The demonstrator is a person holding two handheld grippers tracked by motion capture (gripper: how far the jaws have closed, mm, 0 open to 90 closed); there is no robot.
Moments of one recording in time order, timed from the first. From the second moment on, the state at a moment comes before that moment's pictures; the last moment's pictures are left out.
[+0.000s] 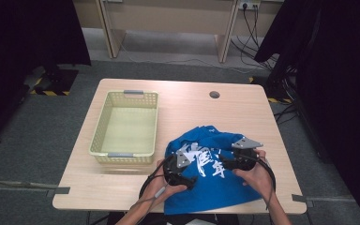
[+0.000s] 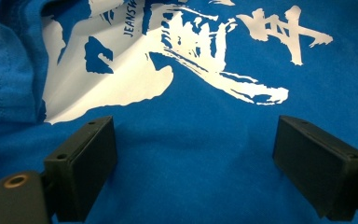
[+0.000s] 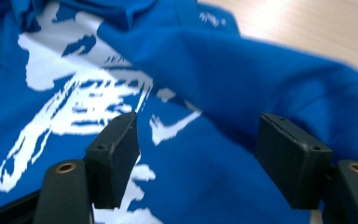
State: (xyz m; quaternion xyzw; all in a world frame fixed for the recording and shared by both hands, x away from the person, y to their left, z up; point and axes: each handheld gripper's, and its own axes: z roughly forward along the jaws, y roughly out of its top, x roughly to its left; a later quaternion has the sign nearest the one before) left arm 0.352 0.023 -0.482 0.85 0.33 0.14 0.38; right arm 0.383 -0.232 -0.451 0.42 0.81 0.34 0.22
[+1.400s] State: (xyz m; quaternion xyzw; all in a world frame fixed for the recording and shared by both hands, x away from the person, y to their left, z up) left arm 0.380 0.012 -0.447 0.83 0.34 0.17 0.42; right arm 0.325 -0.262 -0.475 0.45 0.80 0.34 0.19
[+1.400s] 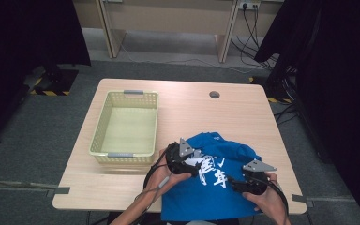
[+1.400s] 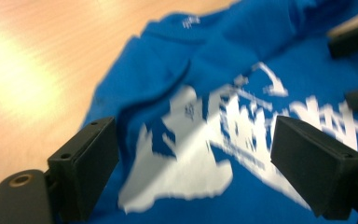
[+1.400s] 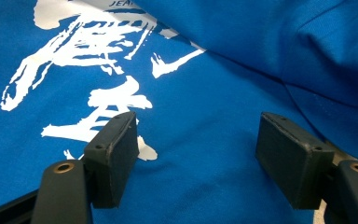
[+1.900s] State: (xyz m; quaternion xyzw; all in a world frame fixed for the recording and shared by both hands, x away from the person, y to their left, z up) left arm 0.437 -0.014 -0.434 0.82 0.38 0.17 0.40; right arm 0.325 -0.262 -0.476 0.45 0.80 0.34 0.19
